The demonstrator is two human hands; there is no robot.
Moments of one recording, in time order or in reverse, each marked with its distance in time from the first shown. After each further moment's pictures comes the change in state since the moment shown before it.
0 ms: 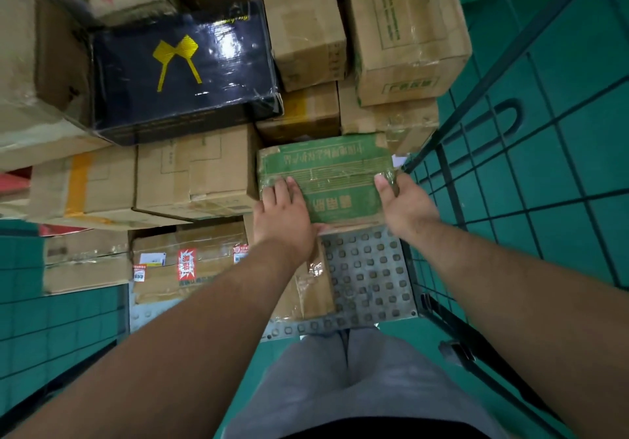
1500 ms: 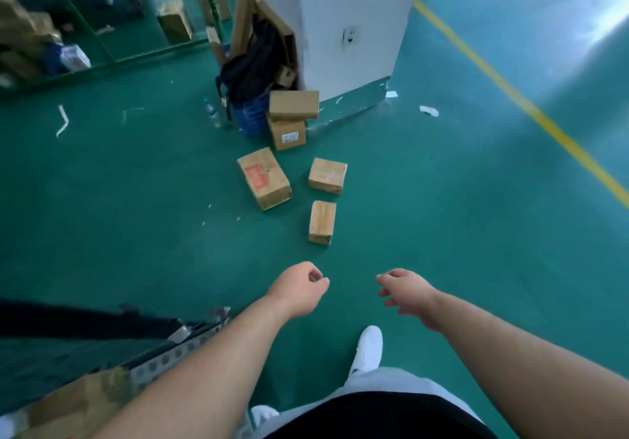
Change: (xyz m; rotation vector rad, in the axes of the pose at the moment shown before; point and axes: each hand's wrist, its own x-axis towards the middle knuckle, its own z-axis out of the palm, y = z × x) left_hand -0.497 0.266 0.240 0.500 -0.662 1.332; right_hand -0.664 0.383 0.200 1.502 0.696 1.135
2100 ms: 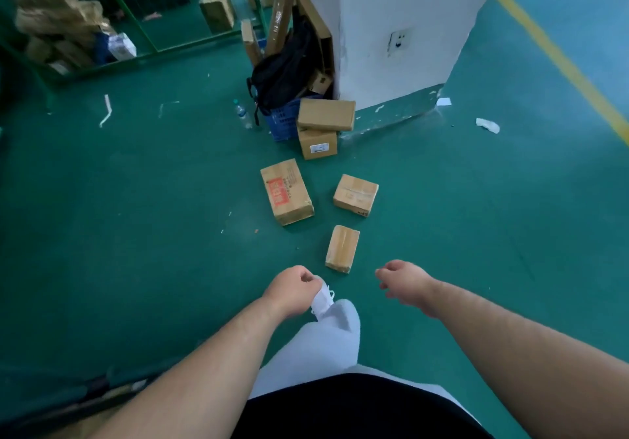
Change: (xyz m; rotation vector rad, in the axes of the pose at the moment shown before) left_hand 0.163 0.086 -0.072 -0.116 0.090 -0.225; right_hand 0.174 -0.157 -0.100 -0.238 -0.153 -0.086
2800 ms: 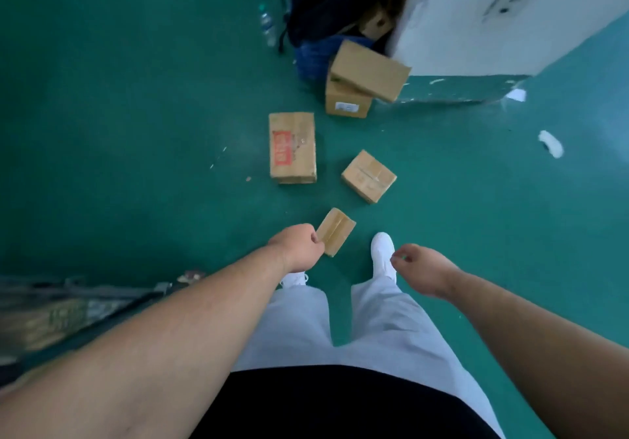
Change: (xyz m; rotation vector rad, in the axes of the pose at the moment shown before) left_hand 0.191 0.099 -0.058 0.089 -0.128 -0.133; right_hand 0.165 -0.121 -0.130 -0.640 -0.153 -0.008
